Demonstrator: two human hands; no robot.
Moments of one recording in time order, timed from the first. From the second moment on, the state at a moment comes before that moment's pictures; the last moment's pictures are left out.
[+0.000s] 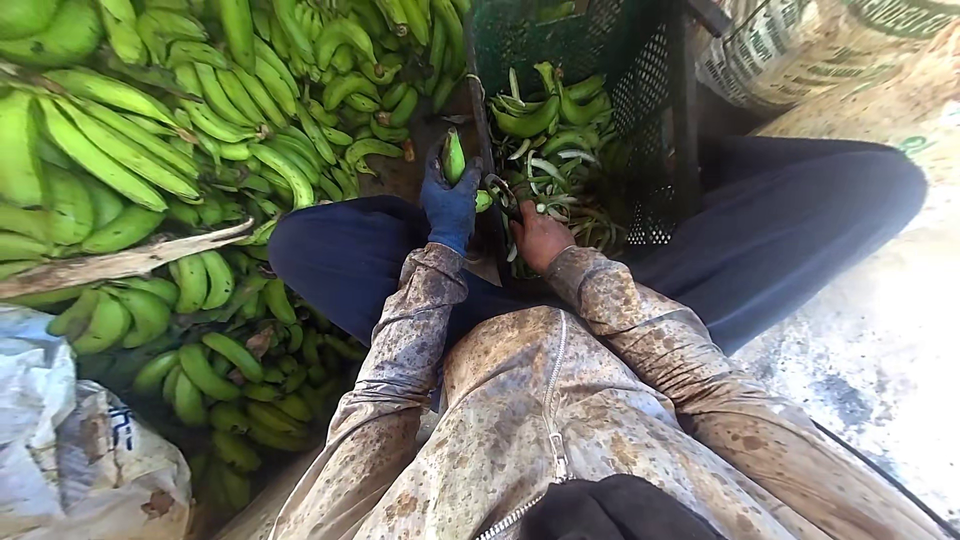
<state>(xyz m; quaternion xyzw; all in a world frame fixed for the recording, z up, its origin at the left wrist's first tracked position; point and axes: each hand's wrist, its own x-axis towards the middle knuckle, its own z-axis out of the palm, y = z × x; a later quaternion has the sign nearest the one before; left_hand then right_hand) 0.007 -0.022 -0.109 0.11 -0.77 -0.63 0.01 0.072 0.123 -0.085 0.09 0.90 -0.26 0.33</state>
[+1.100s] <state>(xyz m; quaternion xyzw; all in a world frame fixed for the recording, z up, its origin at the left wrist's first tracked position) 0.016 -0.002 -0.060 0.12 -0.46 -0.86 -0.21 0.071 0.229 -0.072 -0.05 0.85 -0.49 0.17</state>
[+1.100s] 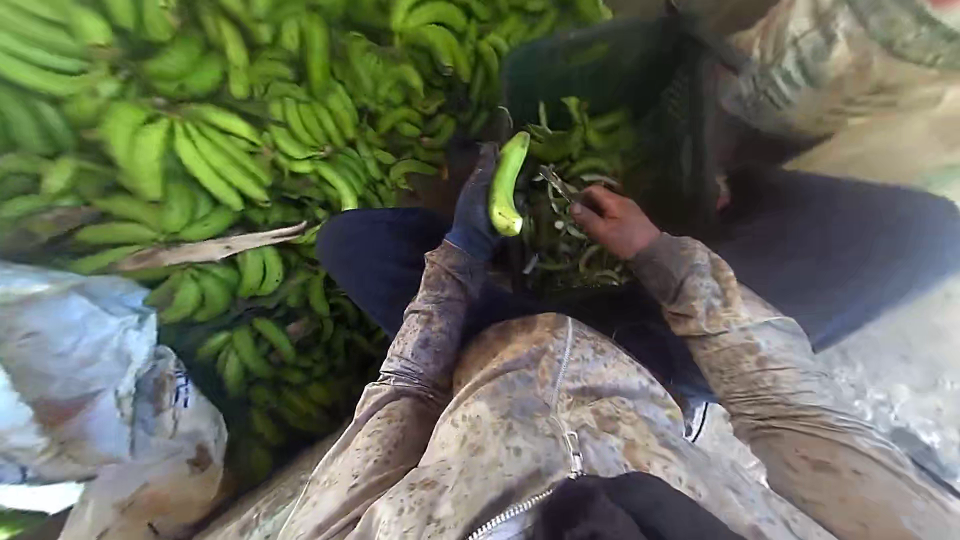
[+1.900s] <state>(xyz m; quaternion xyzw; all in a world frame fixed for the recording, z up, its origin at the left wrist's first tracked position) 0.020 0.033 -0.069 0.15 -0.49 -0.83 -0.22 0.066 0.222 -0.077 -0.11 0.89 -0.43 0.12</state>
